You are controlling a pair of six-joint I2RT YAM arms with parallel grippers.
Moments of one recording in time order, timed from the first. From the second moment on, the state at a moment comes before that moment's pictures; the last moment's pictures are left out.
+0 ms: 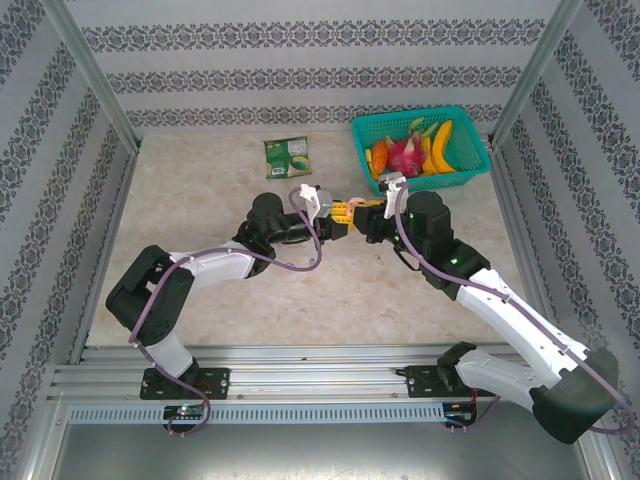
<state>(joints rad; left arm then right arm) -0.62 1.68 0.91 0.85 0.71 -0.06 0.55 1.04 0.87 -0.17 -0.16 0.34</state>
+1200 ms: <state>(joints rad) -0.62 1.68 0.84 0.96 0.58 -0.04 0.39 1.02 1.02 -0.40 -0.18 0.61</state>
